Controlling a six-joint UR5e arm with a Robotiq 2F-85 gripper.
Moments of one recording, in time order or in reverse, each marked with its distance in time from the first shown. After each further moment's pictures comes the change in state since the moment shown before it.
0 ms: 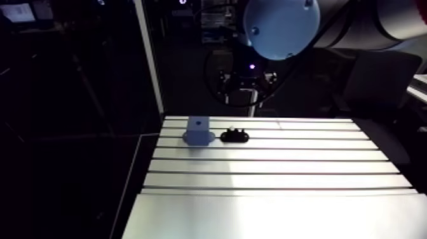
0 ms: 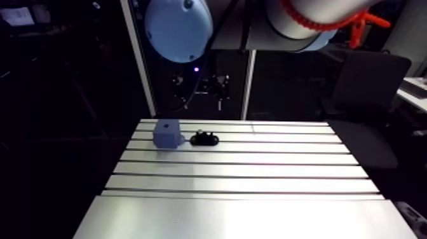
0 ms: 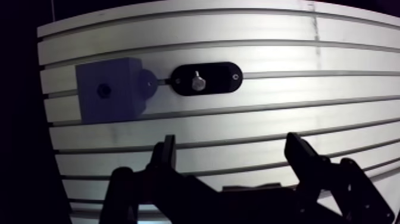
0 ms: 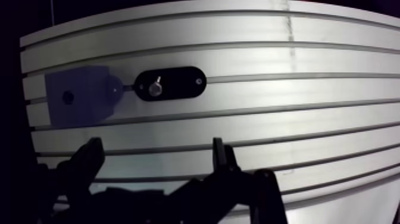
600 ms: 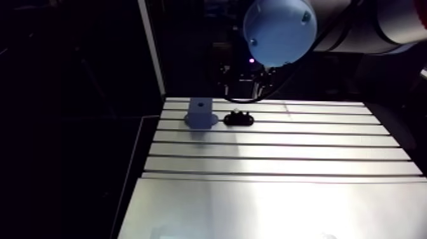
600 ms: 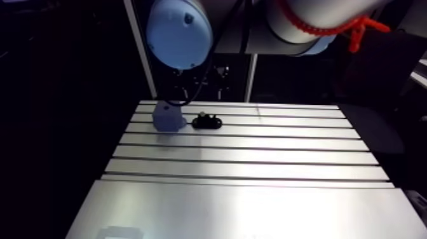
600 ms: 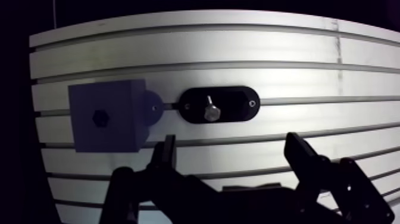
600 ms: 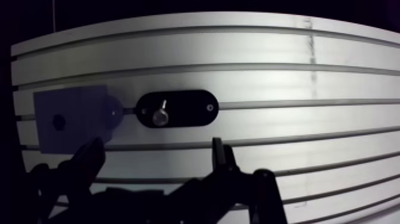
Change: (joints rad) arm 0.015 0.102 0.011 -0.147 0.006 -0.017
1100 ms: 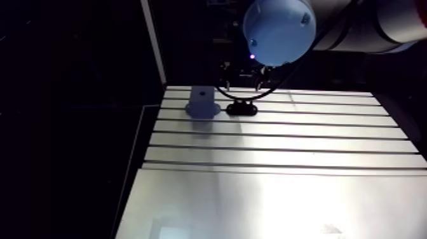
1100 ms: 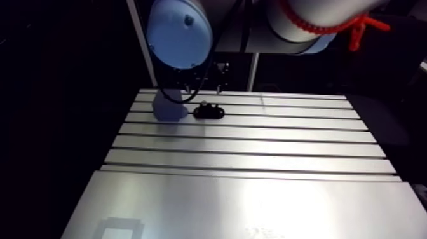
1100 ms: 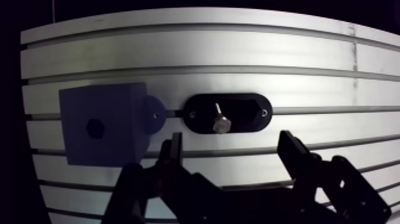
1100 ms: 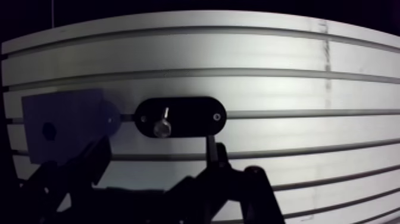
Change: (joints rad) arm 0.010 0.061 -0.004 -0.045 -0.002 -0.013
